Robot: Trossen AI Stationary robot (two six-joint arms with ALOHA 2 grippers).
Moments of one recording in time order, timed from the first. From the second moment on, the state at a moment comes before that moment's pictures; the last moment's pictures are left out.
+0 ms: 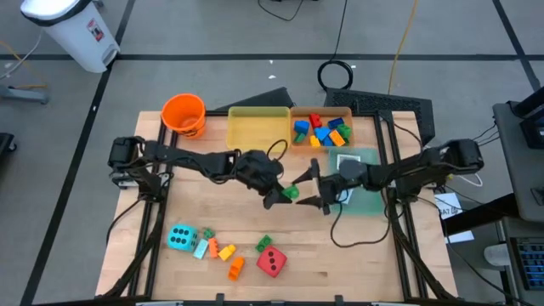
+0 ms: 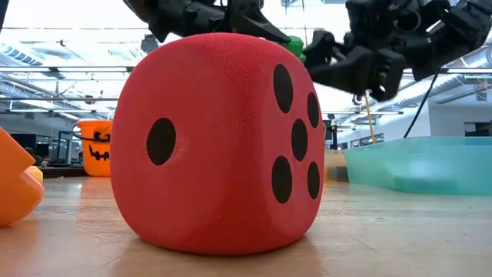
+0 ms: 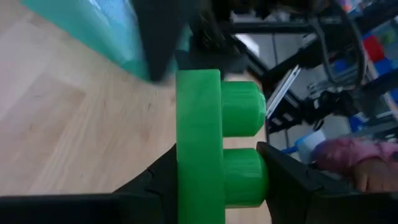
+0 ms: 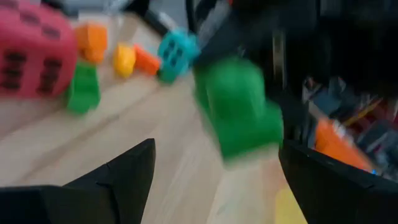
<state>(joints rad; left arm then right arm) 0.01 1.69 1.10 0.10 0.35 -0.65 0.00 1.35 0.45 0.74 -0.18 -0.69</state>
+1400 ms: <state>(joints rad) 0.23 1.68 1.10 0.09 0.26 -0.59 -0.05 1.30 0.45 0.66 -0.16 -0.57</state>
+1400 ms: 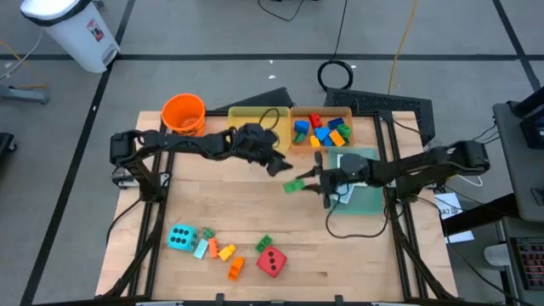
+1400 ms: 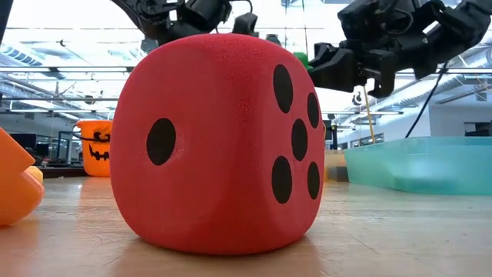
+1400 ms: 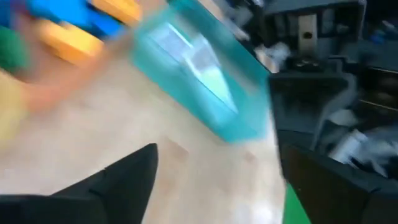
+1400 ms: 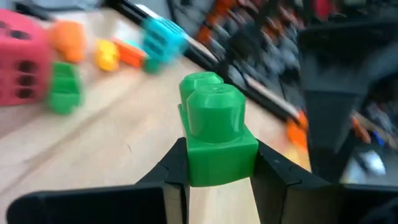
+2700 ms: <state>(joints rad) 0.18 1.63 1.10 -0.06 0.01 -0.50 -0.49 1.34 0.45 0.47 -0.03 -0.24</state>
